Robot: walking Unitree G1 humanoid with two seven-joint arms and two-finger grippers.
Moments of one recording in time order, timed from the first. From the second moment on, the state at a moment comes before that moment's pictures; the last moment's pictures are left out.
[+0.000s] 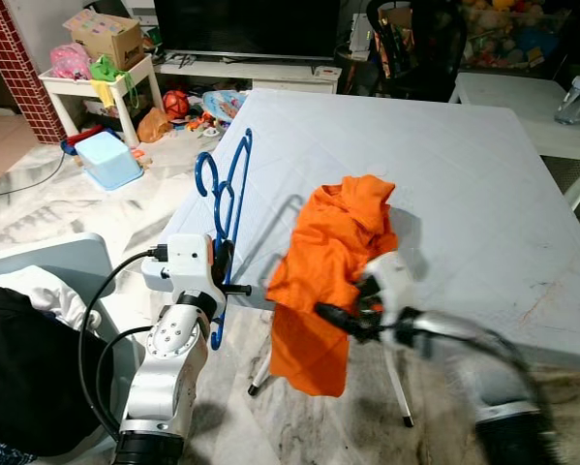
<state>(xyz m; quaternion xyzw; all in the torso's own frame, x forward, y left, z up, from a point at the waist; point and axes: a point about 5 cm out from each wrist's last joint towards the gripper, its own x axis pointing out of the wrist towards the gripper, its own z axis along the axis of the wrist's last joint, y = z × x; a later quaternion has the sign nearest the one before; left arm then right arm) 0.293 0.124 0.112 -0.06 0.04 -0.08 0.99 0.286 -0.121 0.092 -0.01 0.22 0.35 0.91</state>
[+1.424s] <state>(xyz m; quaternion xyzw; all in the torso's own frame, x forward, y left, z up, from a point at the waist) 0.299 0.119 0.120 -0.06 0.02 -0.07 1.00 0.420 -0.113 0.228 0.02 0.03 0.08 1.00</state>
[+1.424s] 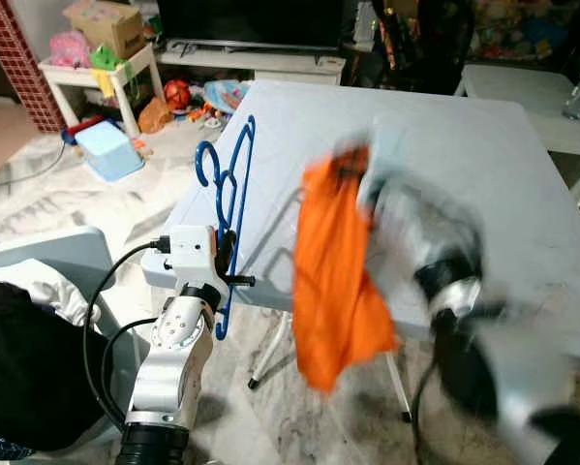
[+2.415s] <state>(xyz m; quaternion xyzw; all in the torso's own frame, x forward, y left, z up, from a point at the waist) 0.305 0.117 0.126 -0.06 -0.01 -0.05 1.00 0.423 -0.184 0.251 -0.12 -0.05 -0.01 0.99</state>
